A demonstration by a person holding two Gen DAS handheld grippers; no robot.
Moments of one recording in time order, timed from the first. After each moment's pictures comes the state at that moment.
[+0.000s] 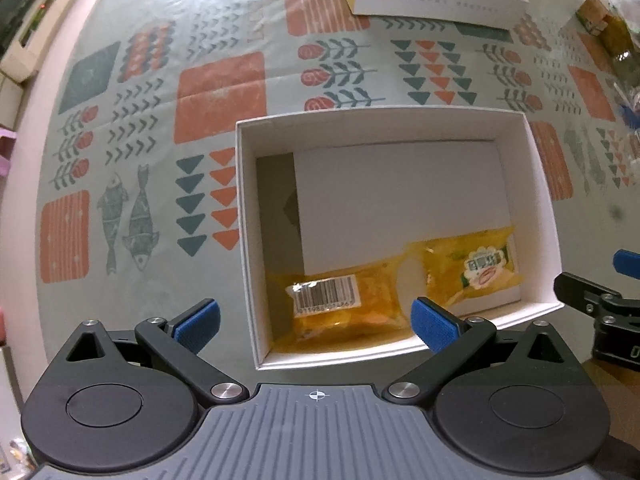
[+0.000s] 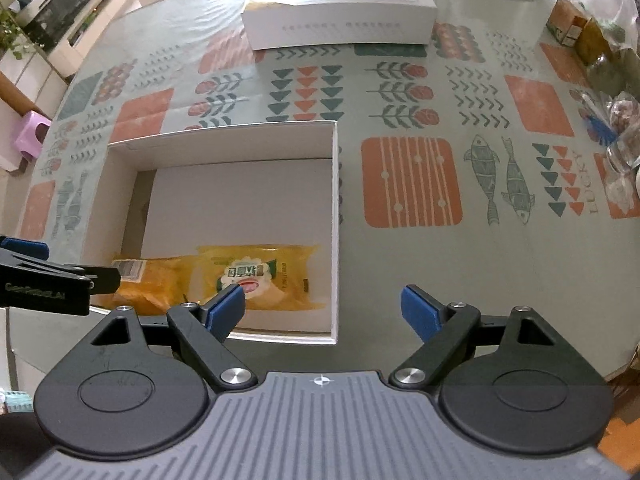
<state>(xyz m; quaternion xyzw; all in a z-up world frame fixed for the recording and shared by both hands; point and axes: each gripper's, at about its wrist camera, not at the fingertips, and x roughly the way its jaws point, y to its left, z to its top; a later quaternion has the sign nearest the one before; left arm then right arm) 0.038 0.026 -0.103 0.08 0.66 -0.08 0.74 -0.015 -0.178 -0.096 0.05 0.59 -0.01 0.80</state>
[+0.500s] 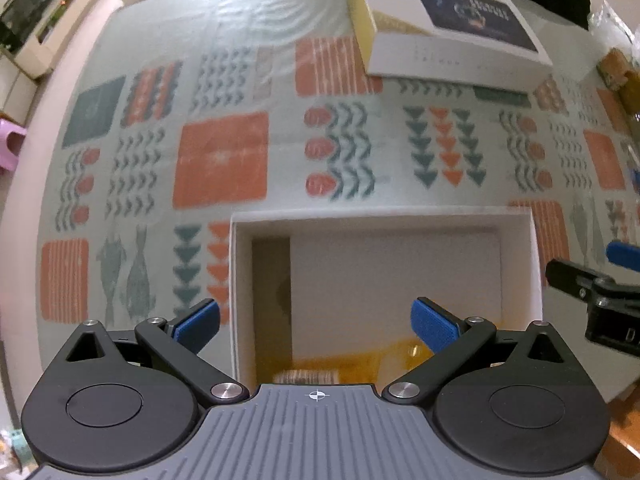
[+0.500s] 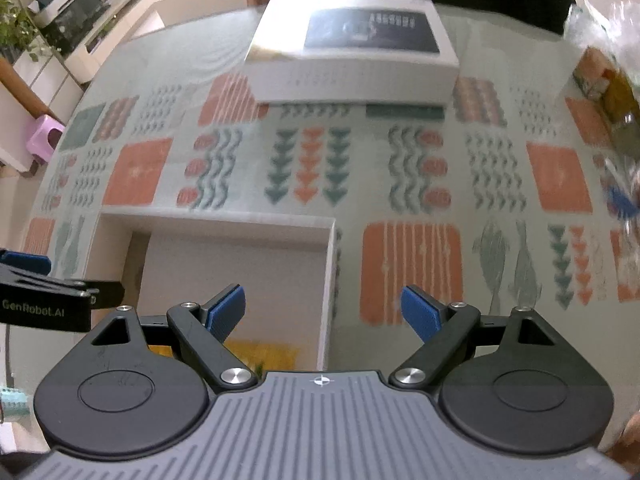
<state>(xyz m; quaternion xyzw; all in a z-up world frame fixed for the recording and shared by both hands) 0.104 0.002 -0.092 0.05 0.64 -0.05 0.77 0.067 -0.201 -0.085 0.03 0.56 0.02 0.83</state>
